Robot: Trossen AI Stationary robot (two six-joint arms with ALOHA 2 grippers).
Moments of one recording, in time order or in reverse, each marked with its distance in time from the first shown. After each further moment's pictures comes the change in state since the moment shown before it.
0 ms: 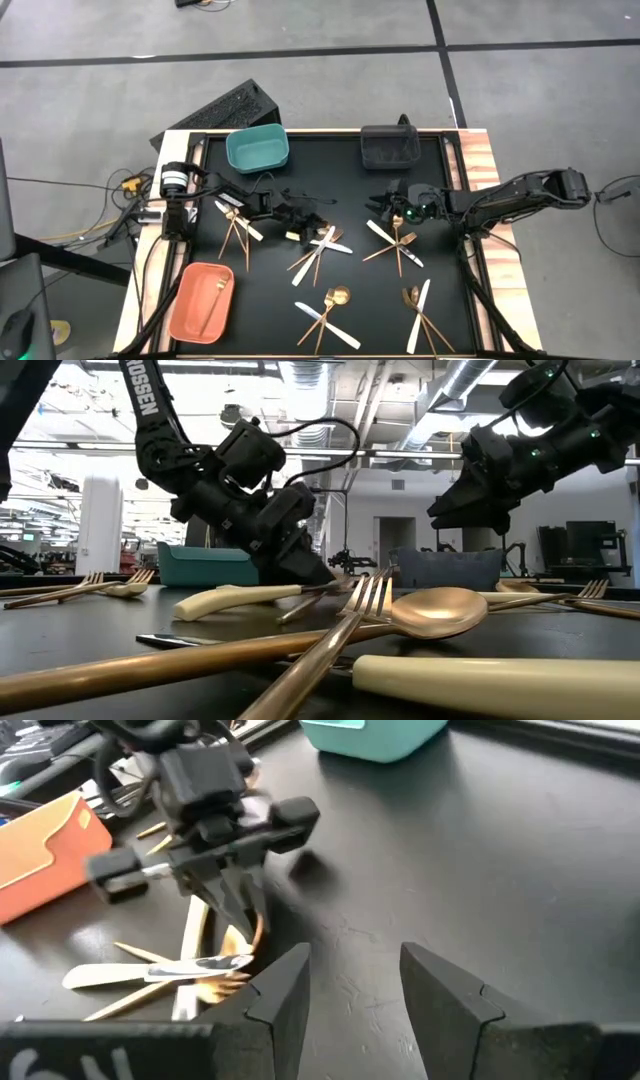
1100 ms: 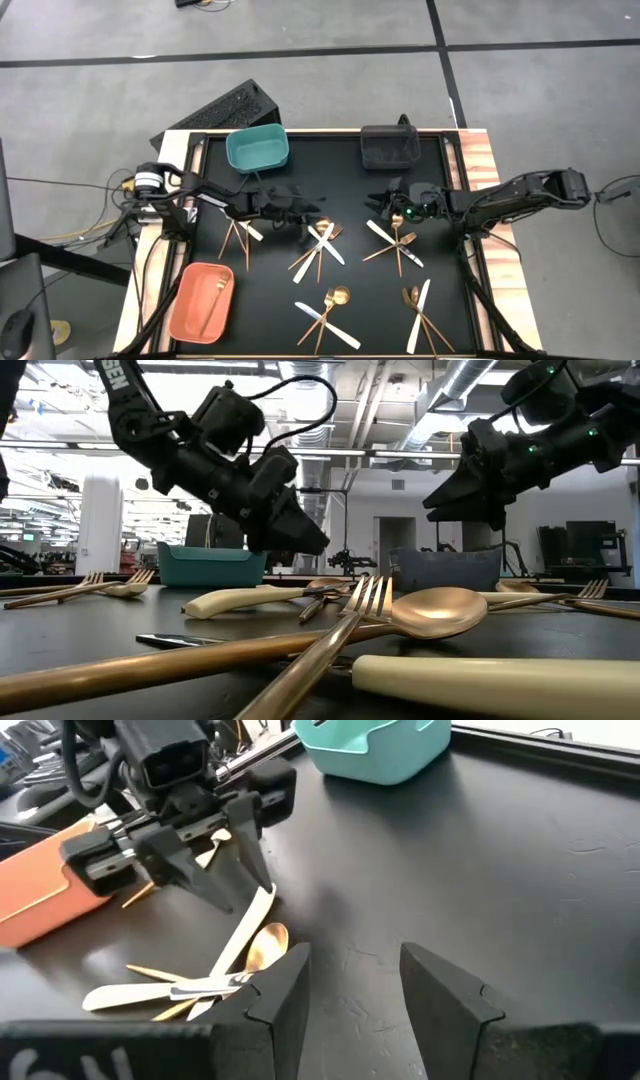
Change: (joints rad) left arm -0.027 -0.184 -0.079 0.004 -0.142 0.025; right arm -0.007 0.000 -0.001 0.053 0.002 0.003
